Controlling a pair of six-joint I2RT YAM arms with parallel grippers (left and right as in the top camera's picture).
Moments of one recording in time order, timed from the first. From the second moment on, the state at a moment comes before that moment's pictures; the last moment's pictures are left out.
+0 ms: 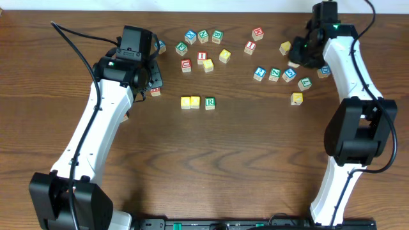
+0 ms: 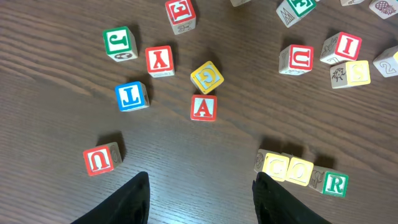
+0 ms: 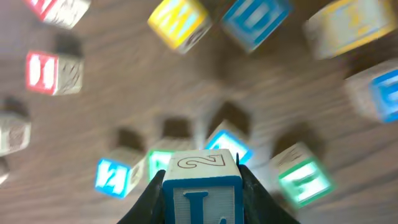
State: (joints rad) left arm -0.20 1.63 1.45 -0.91 -0.14 -0.43; right arm -0.01 2.19 1.91 -0.93 -0.09 0.33
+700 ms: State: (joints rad) left arm -0.20 1.63 1.45 -0.91 -0.14 -0.43; right arm 0.26 2.19 1.91 -1.10 -0.19 0.26
